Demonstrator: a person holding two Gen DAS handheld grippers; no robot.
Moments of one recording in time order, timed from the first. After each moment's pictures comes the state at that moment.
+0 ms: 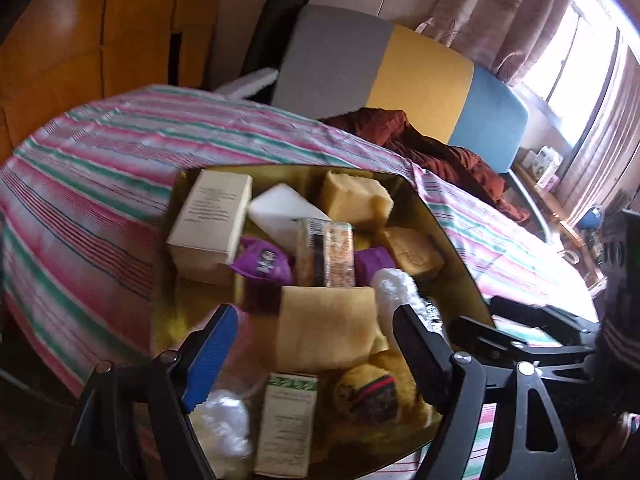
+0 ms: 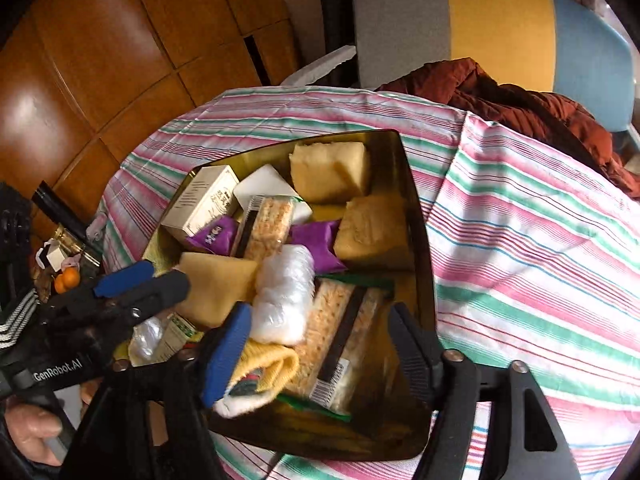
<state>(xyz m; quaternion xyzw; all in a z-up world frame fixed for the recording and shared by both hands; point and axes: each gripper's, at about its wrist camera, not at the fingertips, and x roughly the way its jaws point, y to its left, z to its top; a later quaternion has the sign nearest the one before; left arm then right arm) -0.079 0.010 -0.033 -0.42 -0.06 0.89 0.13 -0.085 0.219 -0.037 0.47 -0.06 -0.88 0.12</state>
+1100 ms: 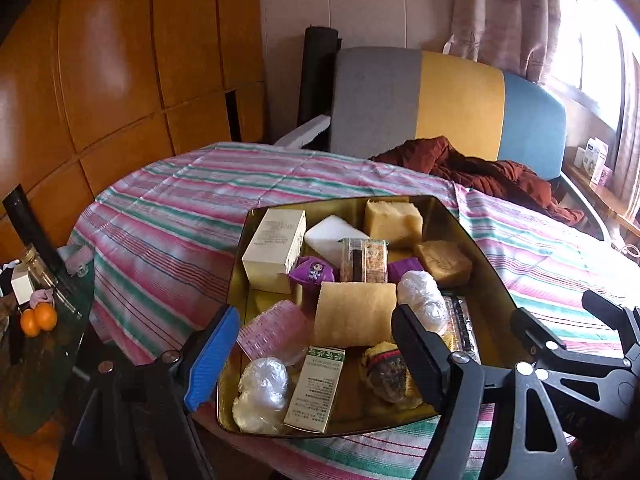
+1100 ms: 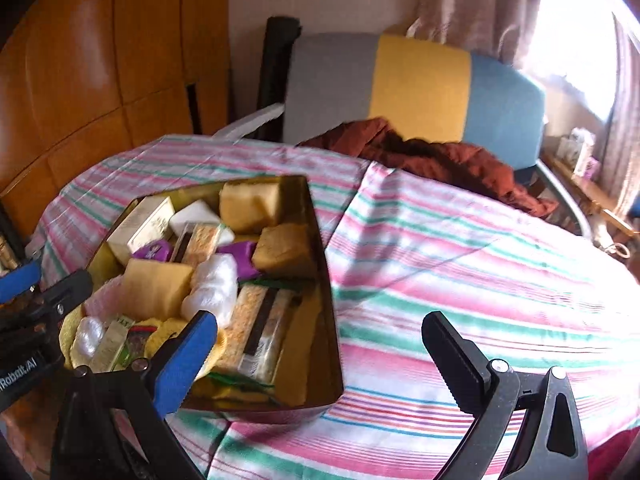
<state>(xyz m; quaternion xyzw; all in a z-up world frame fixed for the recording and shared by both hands) -0.018 0.034 -0.003 -0.34 0.02 0.94 0.00 -0.019 0.227 -0.023 0.36 0.00 -0.93 -0.04</state>
